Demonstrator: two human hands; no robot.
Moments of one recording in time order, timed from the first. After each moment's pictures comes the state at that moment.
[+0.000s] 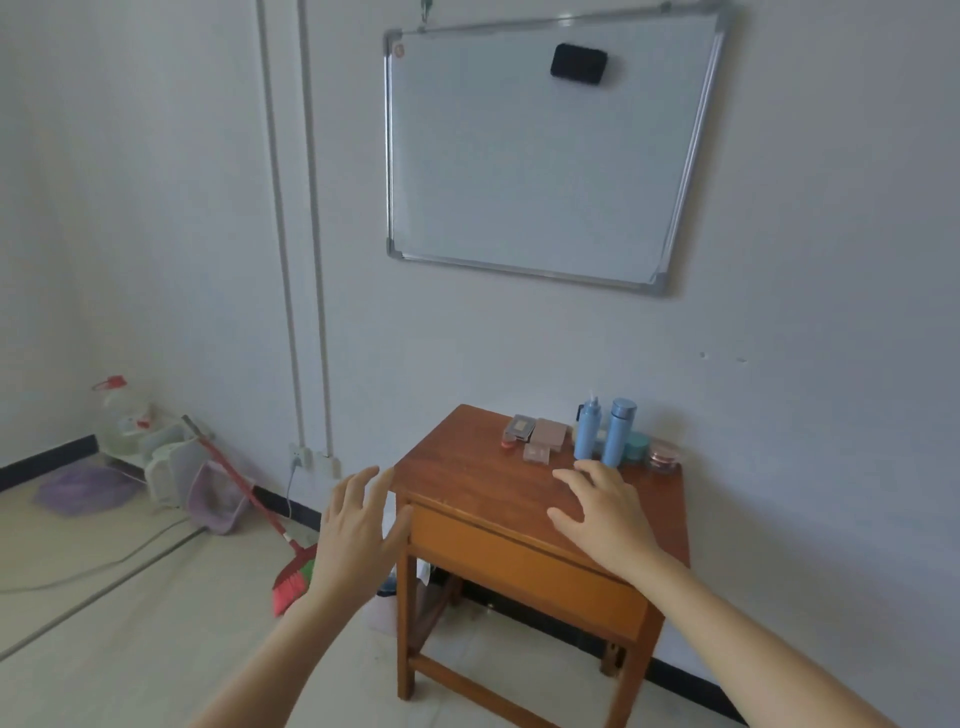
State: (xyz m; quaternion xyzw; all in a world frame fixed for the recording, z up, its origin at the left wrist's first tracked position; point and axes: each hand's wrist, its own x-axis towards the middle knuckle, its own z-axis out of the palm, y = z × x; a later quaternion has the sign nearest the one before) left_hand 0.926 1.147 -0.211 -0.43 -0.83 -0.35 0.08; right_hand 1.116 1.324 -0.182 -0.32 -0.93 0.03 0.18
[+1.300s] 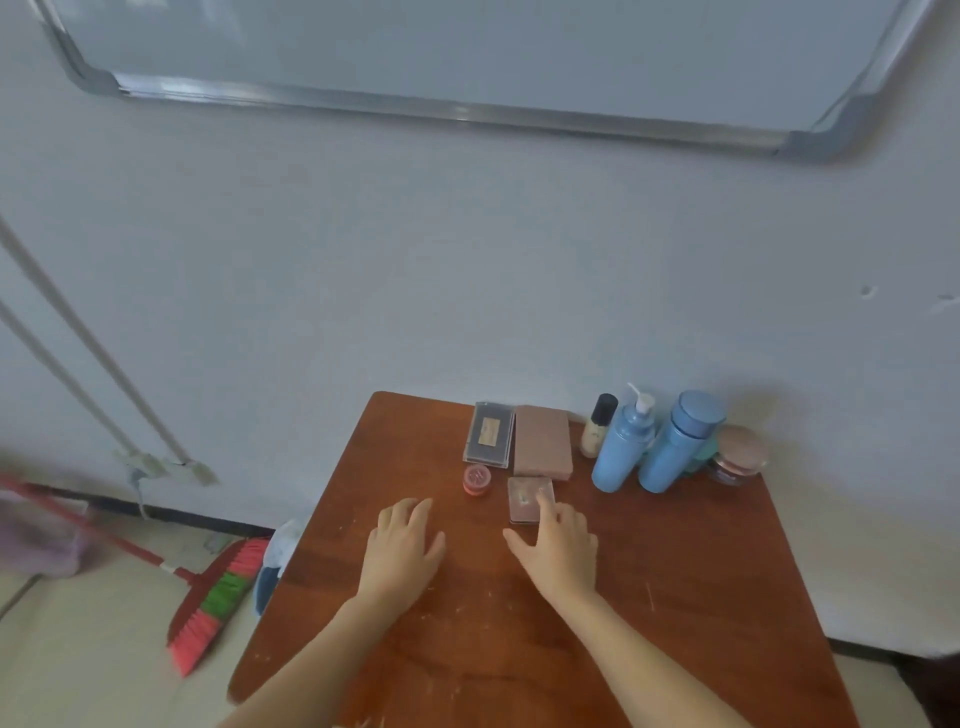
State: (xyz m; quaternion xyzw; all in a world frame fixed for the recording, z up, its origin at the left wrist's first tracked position) left_hand 0.706 1.578 -0.377 -0.51 -0.82 -0.16 -0.17; right_hand 0.869 1.654 -0.377 -0.60 -0.78 0.16 0.06
